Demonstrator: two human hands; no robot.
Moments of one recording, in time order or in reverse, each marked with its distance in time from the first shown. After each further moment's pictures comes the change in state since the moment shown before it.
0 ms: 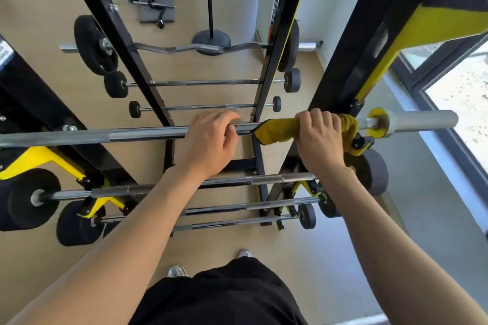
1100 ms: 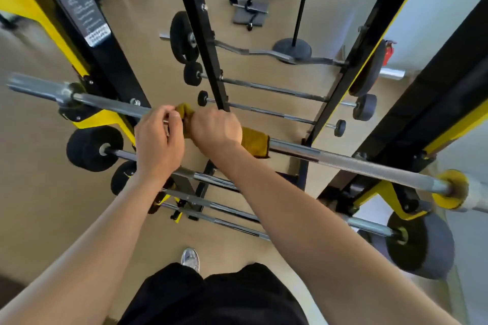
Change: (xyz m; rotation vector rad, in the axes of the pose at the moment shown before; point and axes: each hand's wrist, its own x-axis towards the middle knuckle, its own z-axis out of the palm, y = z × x) left_hand -0.060 -0.051 -0.053 0.151 0.536 -0.566; right_hand 0.073 -0.236 -0.030 0.337 -0.220 -0.557
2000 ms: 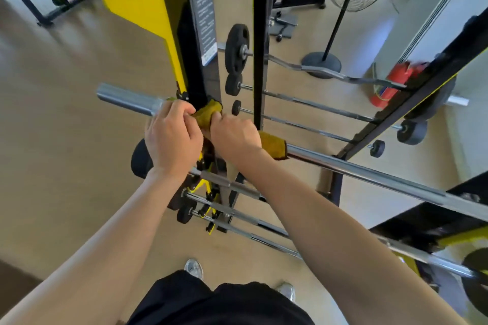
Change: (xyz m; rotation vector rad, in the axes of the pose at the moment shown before) left_hand 0.079 -0.144 -0.099 0.201 0.127 -0.027; right_hand 0.108 -0.148 0.040 -0.146 0.010 -0.139
